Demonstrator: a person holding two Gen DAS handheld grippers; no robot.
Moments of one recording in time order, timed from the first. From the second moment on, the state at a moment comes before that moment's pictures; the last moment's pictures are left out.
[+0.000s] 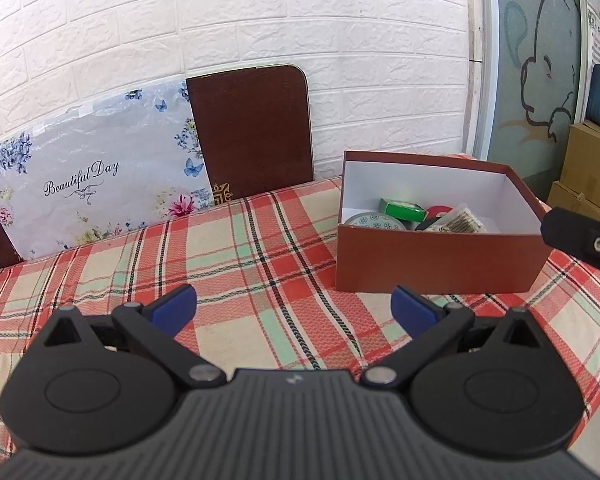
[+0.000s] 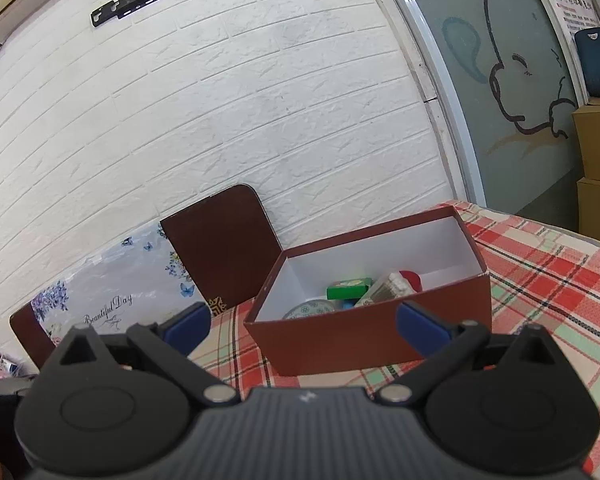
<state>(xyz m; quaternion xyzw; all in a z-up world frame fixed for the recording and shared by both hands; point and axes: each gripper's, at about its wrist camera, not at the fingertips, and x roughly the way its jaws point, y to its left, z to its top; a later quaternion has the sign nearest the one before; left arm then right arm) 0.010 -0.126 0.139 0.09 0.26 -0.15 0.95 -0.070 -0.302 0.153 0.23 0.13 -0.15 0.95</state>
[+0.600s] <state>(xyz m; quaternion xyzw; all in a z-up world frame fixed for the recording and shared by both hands) 0.024 -0.135 0.128 0.11 0.27 -0.12 0.95 -0.059 -0.315 0.137 0.24 0.13 -0.17 0.95</state>
